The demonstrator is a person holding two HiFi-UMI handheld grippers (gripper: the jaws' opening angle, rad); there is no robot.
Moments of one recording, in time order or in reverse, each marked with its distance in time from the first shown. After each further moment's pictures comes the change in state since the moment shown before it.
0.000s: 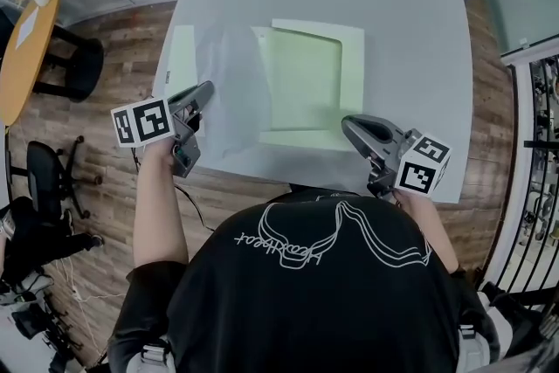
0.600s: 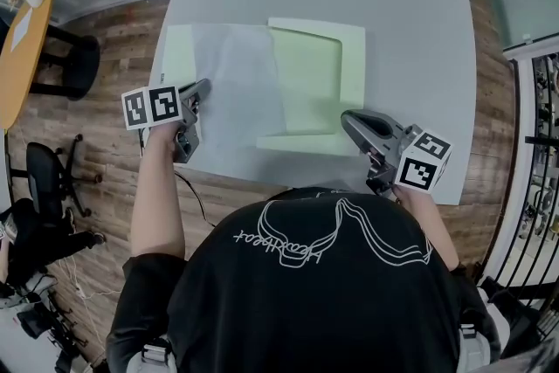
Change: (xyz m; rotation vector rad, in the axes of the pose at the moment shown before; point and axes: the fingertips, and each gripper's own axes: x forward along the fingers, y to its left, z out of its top) left arm 0.040 0.067 -0.011 0.009 0.135 0.172; right arm 0.011 -0.021 0.008 0.033 -0.006 -0.007
